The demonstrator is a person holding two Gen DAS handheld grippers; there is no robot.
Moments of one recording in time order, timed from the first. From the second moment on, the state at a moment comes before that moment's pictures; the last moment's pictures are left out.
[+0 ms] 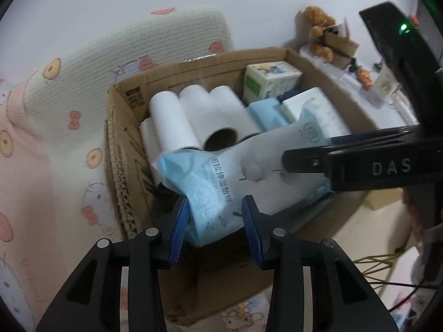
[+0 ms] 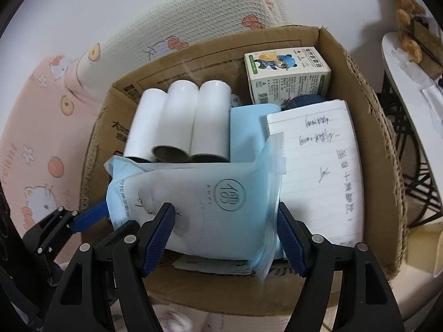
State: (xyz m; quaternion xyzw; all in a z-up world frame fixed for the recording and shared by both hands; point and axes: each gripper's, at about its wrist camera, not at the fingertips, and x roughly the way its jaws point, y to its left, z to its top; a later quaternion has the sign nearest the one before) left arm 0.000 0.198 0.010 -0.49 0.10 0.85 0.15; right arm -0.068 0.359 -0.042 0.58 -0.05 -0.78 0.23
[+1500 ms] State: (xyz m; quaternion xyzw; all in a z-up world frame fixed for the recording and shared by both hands) left arm -0.021 0.183 0.024 -0.49 0.05 0.85 0.20; right arm -0.077 0.328 -0.038 0.61 0.05 -0.74 0.27
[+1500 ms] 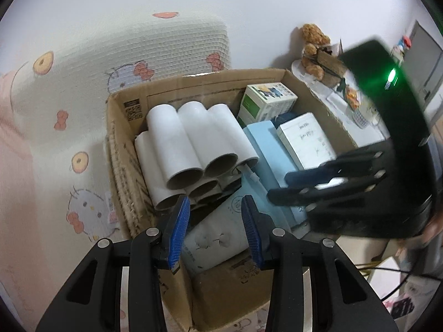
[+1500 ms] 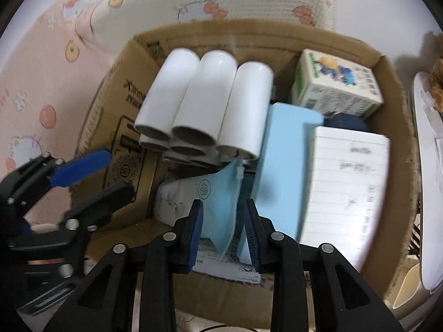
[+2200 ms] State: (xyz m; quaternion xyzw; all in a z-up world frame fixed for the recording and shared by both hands) left arm -0.083 0.223 -0.063 -0.70 -0.03 0.68 0.22; right arm -0.102 0.371 -0.023 0.62 0.01 -0.75 0.24
